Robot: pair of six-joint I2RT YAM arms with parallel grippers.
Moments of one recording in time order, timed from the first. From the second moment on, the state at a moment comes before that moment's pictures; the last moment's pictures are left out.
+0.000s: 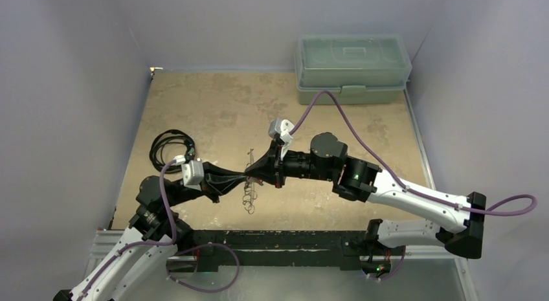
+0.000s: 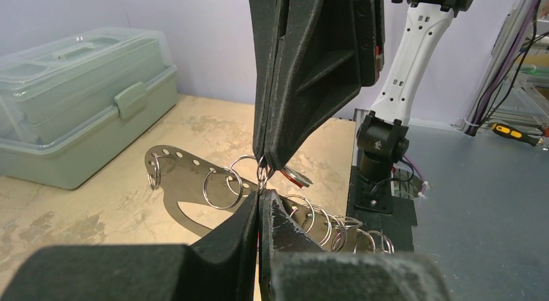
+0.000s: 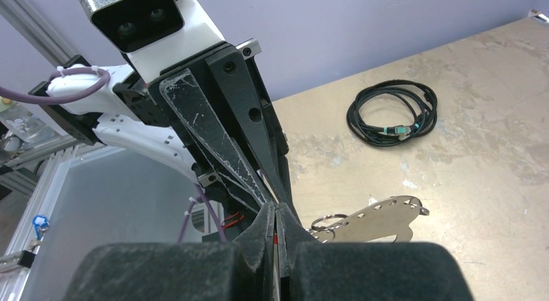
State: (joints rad) left arm -0.60 0.35 0.44 0.19 0.65 -0.20; right arm 1.14 1.13 1.08 -0.02 -0.25 0.23
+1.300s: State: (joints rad) left arm -0.60 0.35 0.45 0.12 0.61 -0.17; right arm 1.25 1.17 1.20 -0.15 -0.15 0.18
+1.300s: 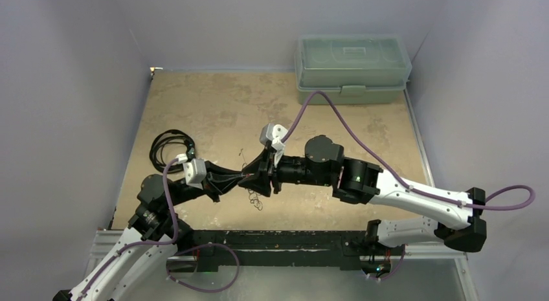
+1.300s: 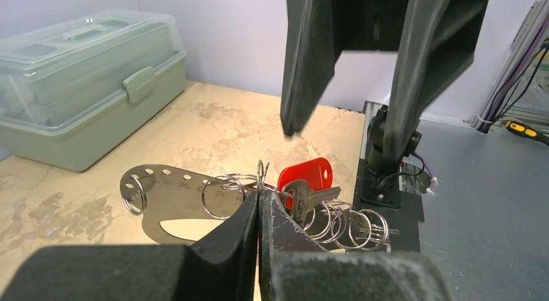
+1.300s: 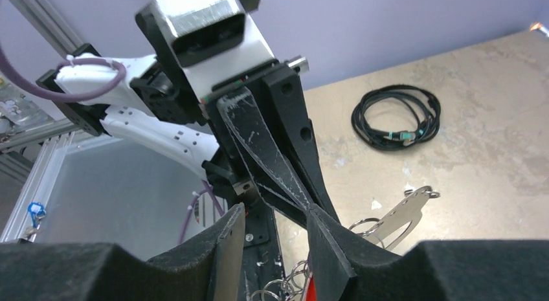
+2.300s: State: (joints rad) left arm -0.60 0.34 0.45 0.14 0.62 -0.17; right arm 1.22 1.08 1.15 -0.23 -0.14 -0.38
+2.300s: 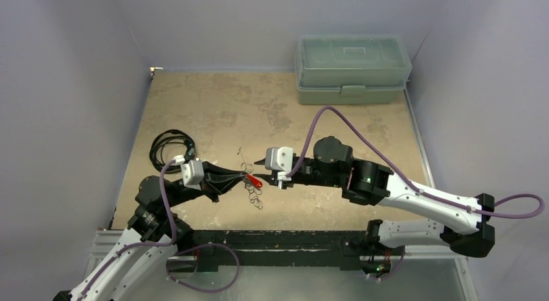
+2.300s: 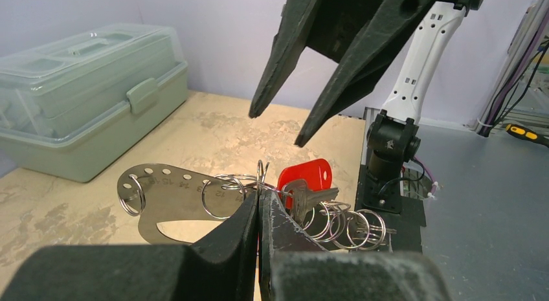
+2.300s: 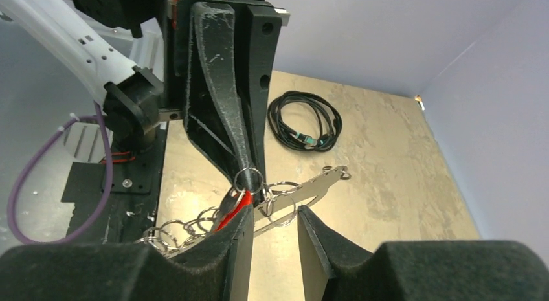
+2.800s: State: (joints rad) left arm -0.60 0.33 0.45 0.14 0.62 -0.17; right arm 1.18 1.16 1.21 -0.27 -0.20 -0.40
